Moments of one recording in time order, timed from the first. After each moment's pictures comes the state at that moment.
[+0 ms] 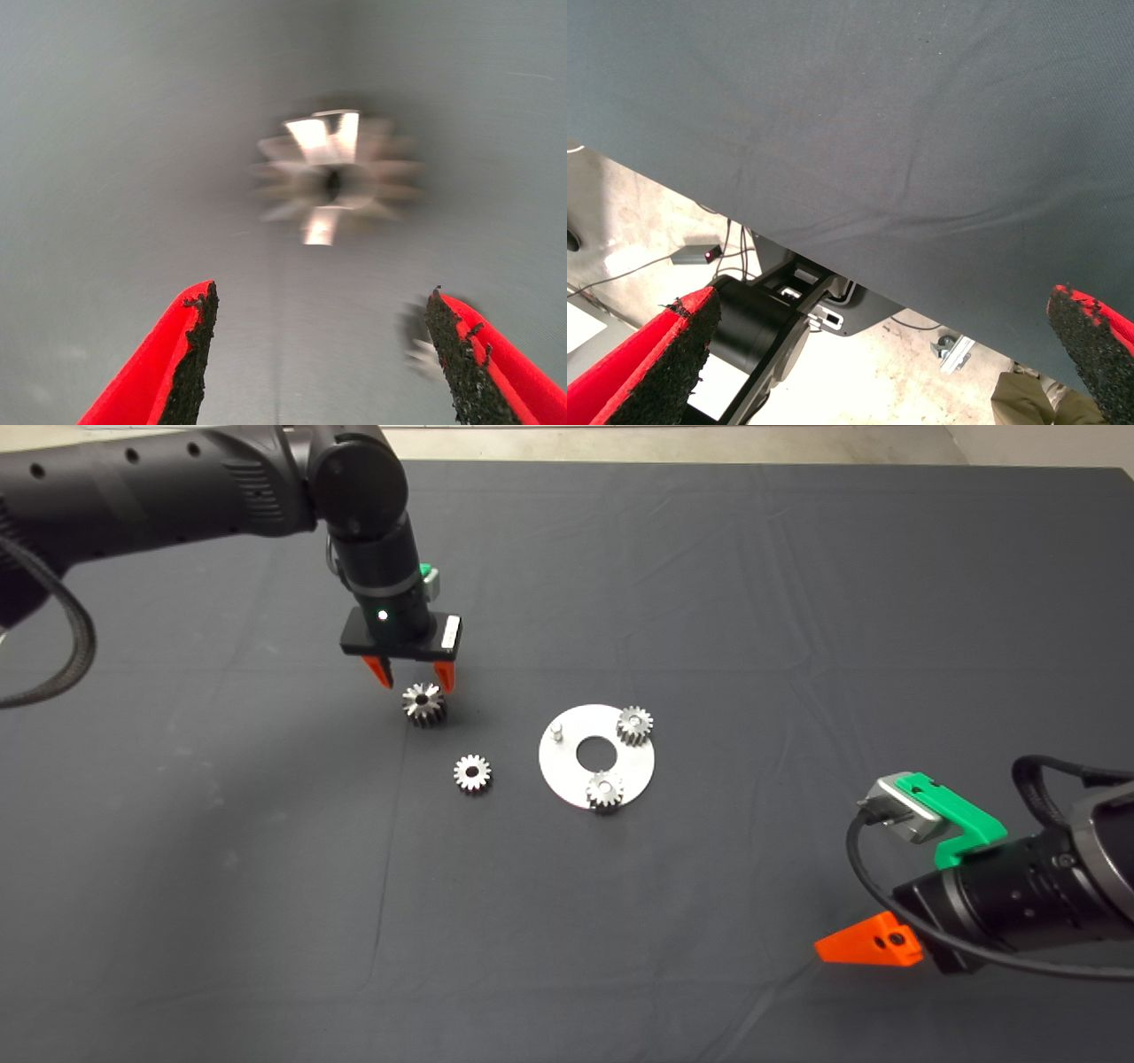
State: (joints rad) left arm -0.50 2.59 -1.49 0.14 1.52 -1.16; right arm 0.42 2.08 -0.36 -0.23 -1.28 1.46
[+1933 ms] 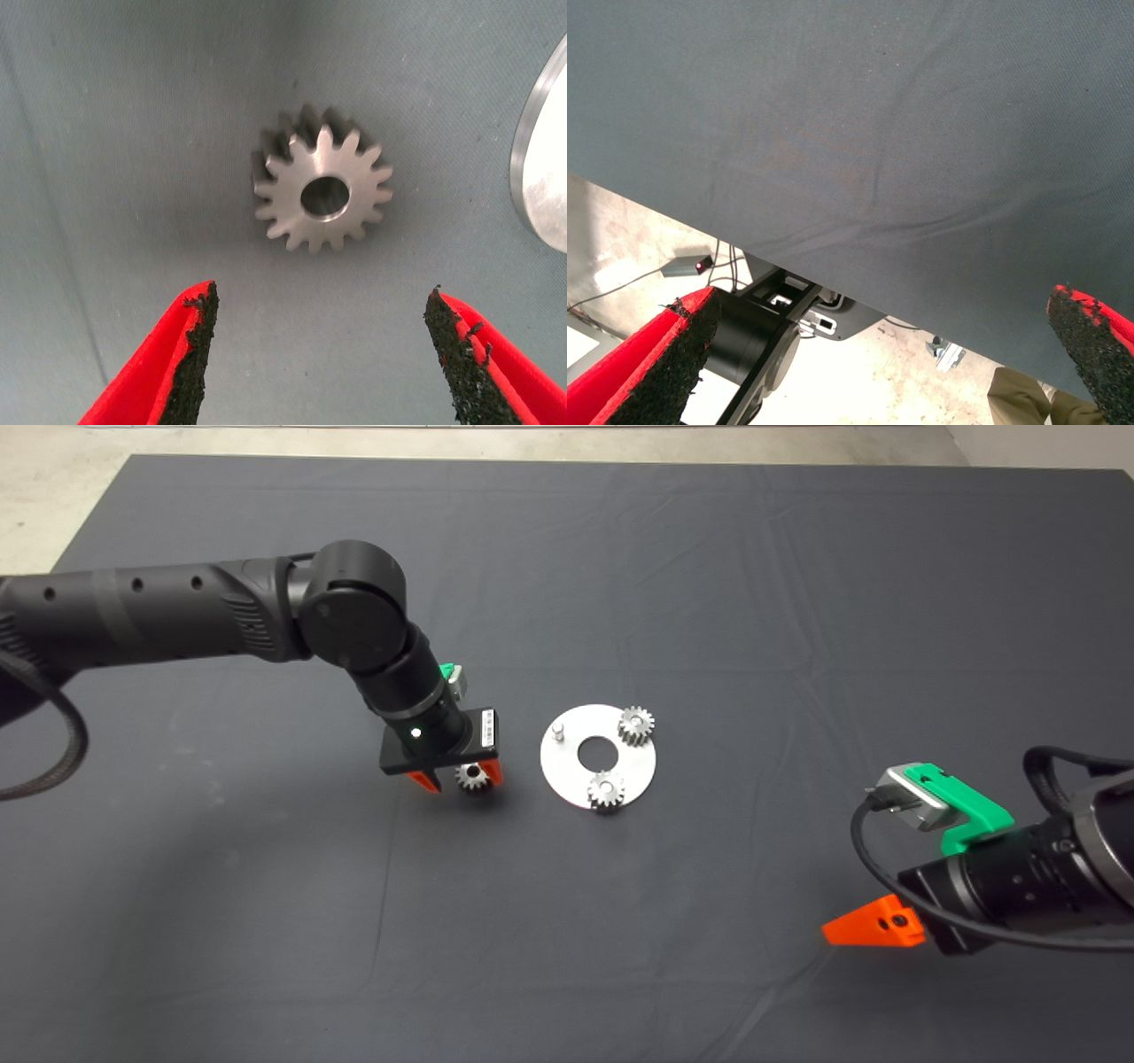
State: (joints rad) left arm -0.39 2.53 -1.15 0.19 1.34 -1.46; right arm 0.42 2.06 -0.38 -0.23 -1.31 1.45
